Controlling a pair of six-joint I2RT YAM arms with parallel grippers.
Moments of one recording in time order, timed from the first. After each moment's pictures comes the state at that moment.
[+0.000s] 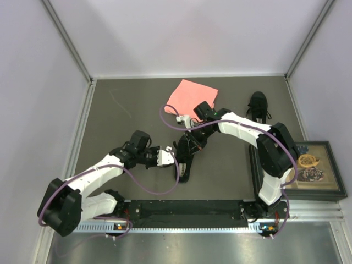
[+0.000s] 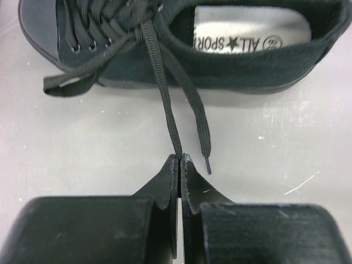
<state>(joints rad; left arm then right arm) -0.55 1.12 0.56 -0.32 0.52 0.93 0.66 1.81 1.29 -0.68 -0.63 -0.23</state>
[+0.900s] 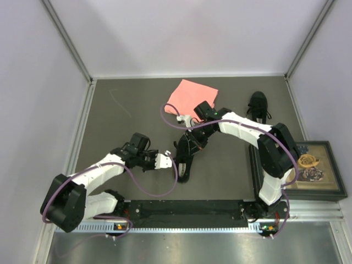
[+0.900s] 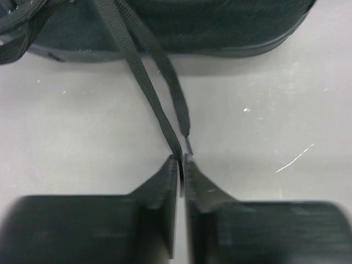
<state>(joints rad) -0.50 1.17 0.53 -0.38 0.52 1.04 0.66 1.80 1.29 -0.70 -0.64 -0.21</state>
